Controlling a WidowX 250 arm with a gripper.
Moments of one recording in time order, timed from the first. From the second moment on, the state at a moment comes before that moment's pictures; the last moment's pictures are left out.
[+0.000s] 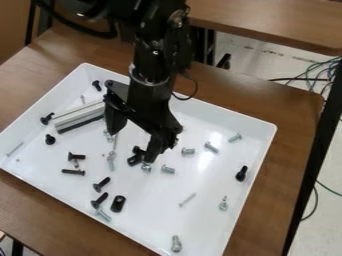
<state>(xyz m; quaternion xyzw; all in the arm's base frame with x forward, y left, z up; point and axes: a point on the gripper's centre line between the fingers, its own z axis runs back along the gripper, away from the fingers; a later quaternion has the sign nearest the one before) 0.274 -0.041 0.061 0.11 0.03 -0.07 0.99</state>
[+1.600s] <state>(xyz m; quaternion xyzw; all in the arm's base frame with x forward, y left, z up) 0.328 0.138 -0.008 0.06 0.02 -0.22 0.97</state>
